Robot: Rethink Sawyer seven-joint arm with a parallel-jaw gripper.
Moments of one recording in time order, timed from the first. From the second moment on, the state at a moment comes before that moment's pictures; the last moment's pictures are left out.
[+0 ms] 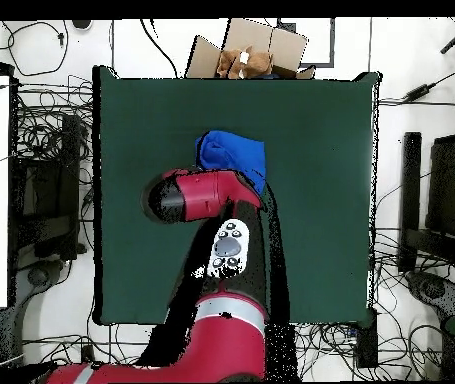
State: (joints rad) arm 0.02 -0.50 -0.12 1.49 -0.20 0.37 1.81
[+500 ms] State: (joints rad) arm 0.02 -0.49 -0.12 1.49 -0.20 0.36 1.81
